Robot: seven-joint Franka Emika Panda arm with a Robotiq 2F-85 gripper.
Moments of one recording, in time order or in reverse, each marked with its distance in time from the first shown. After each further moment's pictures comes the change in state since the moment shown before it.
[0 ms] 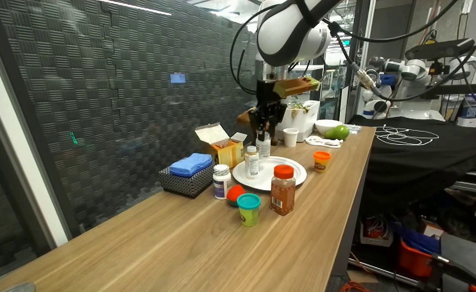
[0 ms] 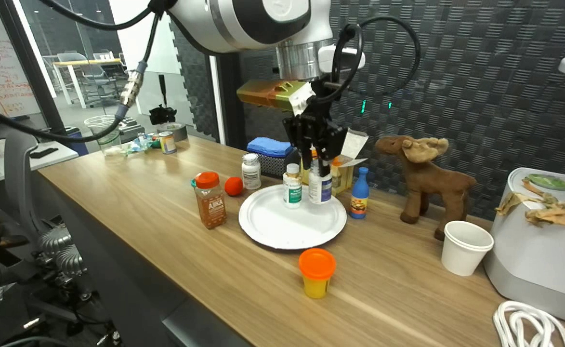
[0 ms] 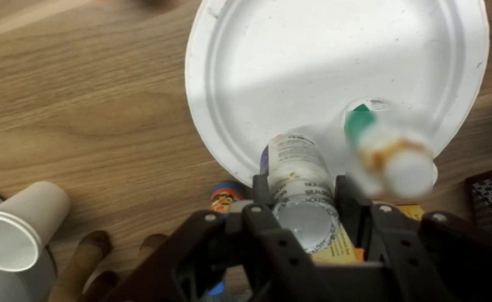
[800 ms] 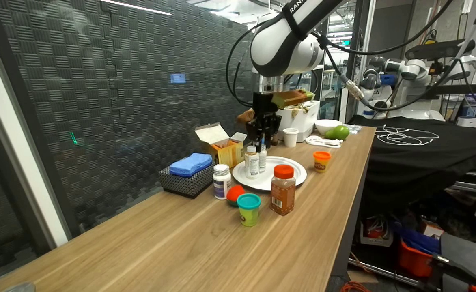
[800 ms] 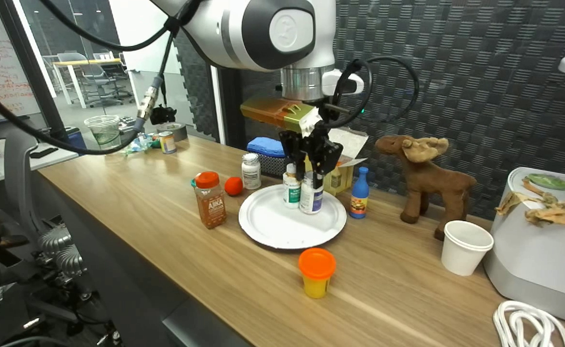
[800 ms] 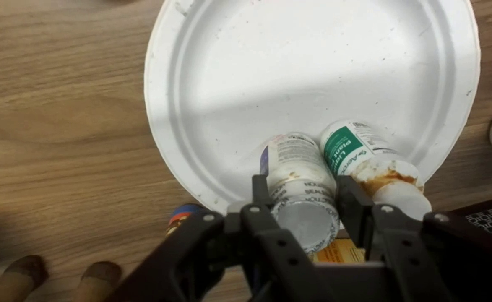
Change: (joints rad) arm -0.018 0.071 0.026 0.035 0.077 -0.012 -0.124
